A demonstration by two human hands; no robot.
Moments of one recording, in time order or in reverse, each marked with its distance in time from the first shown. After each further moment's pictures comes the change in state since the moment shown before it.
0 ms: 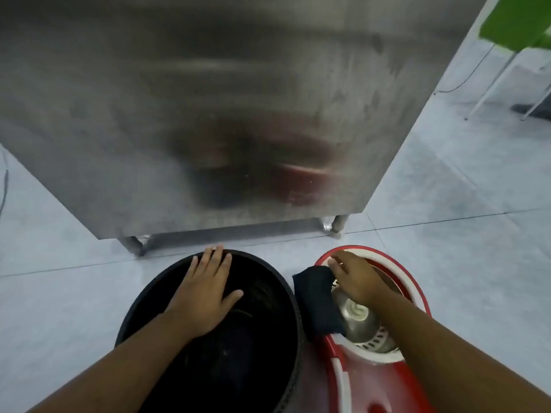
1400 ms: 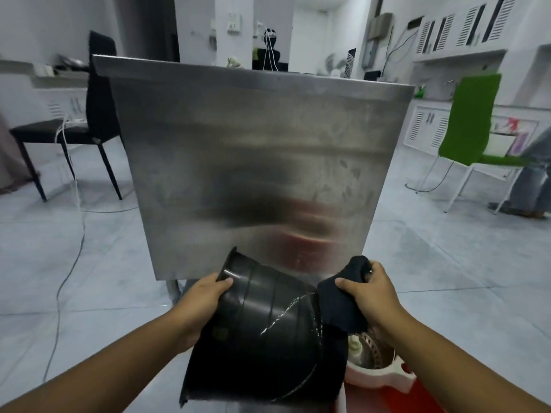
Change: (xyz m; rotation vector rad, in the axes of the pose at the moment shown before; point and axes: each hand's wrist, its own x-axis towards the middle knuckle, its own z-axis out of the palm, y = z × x) left_hand -0.186 0.039 -0.145 -1.449 0.145 -0.300; right_hand -0.192 -0.129 -0.089 0.788 0.357 -0.004
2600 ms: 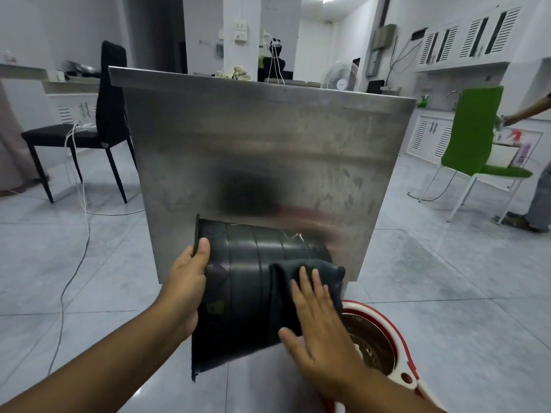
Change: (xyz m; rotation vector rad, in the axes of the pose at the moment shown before) left_hand -0.032 0.041 -0.003 -0.330 0.229 0.192; right_hand -0.079 0.008 0.046 -0.865 -0.370 -0.758
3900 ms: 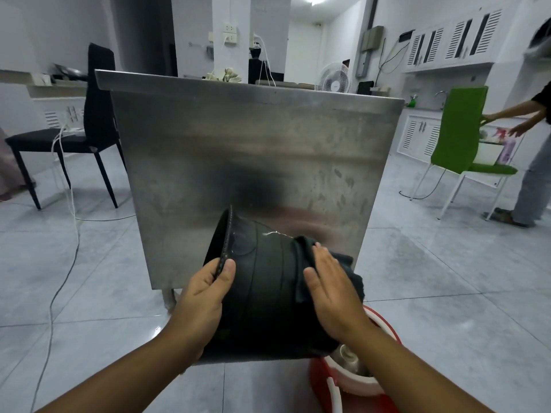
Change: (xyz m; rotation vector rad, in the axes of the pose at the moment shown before) left_hand -0.026 -0.009 0.015 0.189 -0.211 0.176; right_hand 0.037 0.035 -0.024 0.219 0.219 0.242
